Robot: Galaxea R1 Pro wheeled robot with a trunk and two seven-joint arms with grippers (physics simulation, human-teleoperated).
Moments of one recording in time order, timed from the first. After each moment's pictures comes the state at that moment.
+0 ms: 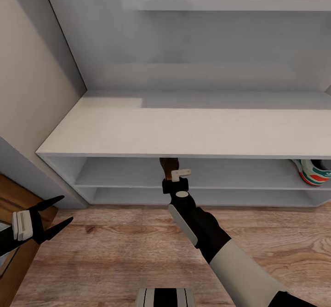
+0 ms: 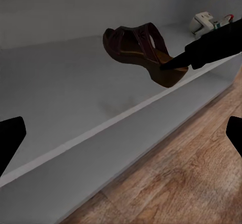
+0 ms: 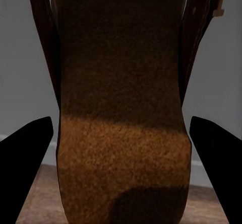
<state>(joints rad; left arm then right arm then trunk) -0.26 0.33 0.57 -1.38 0.23 -0.01 -1.40 -0.77 0.17 0.59 -1.03 -0.36 0.43 -0.53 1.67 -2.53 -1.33</state>
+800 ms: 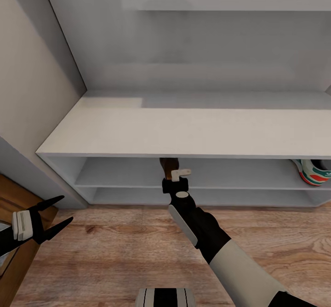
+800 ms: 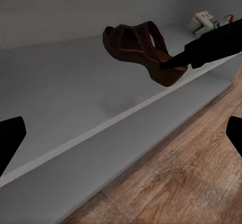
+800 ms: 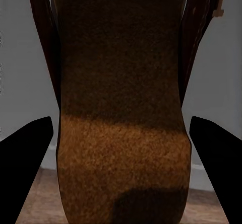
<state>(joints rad) -0.26 0.33 0.57 -1.38 0.23 -0.01 -1.40 -0.77 0.17 0.59 -1.03 -0.36 0.41 -0.52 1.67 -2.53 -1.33</state>
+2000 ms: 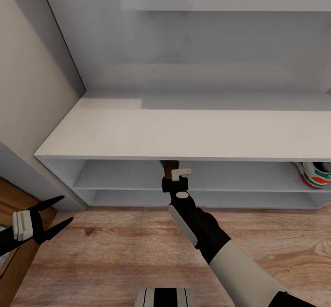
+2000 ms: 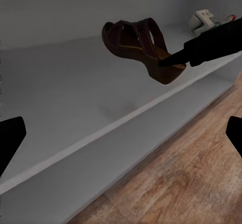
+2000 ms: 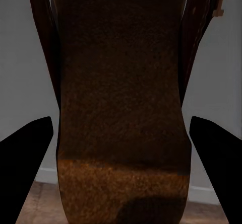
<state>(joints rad) -0.26 0.33 0.57 -1.38 0.23 -0.01 -1.40 -0.76 0.17 0.59 -1.03 -0.36 0.38 -0.52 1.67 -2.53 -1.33</state>
